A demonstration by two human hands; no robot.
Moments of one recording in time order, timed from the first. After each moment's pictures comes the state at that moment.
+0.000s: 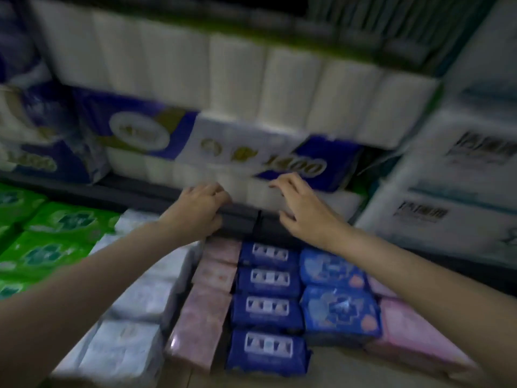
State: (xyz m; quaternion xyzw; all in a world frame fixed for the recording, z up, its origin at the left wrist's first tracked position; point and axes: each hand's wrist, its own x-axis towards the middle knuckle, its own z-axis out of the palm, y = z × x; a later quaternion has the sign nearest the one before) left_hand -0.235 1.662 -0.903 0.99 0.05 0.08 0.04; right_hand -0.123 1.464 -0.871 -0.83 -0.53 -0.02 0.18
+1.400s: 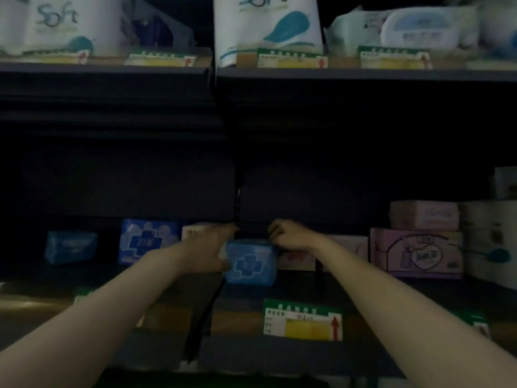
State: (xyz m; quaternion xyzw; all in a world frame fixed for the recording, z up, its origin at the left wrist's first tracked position) left_hand 0.000 1.669 -0.457 0.98 0.00 0.18 0.03; right_hand 0.133 1.516 -0.442 -0.88 -0.38 -0.05 0.27
